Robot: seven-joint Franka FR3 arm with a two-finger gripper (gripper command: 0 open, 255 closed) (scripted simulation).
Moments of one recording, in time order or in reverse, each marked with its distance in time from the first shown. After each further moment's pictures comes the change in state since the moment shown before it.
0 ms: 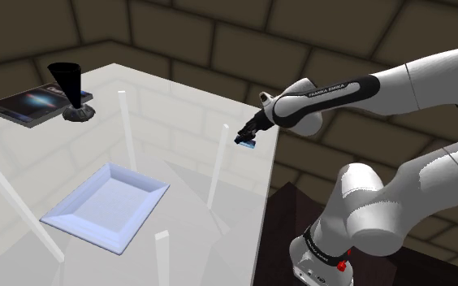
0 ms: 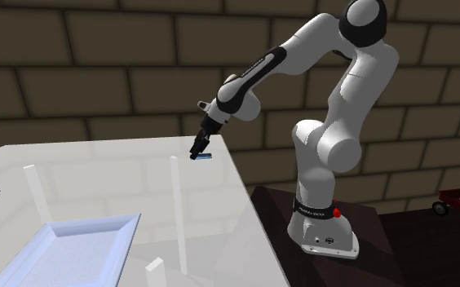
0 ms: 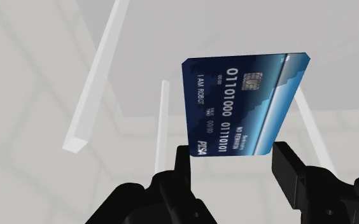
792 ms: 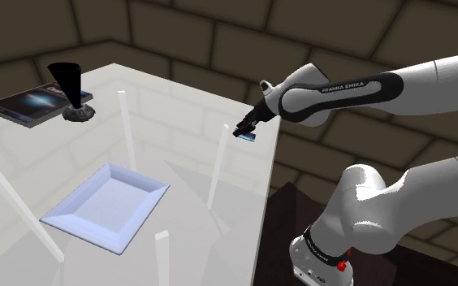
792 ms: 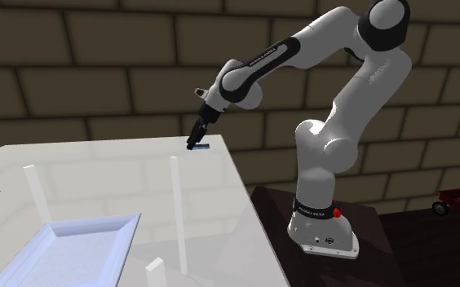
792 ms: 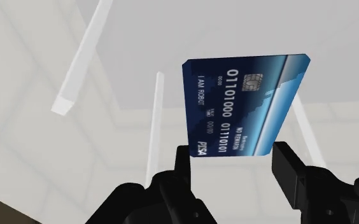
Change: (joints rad) arm -0.130 -0.104 0.206 0.017 -0.069 -0.135 0.167
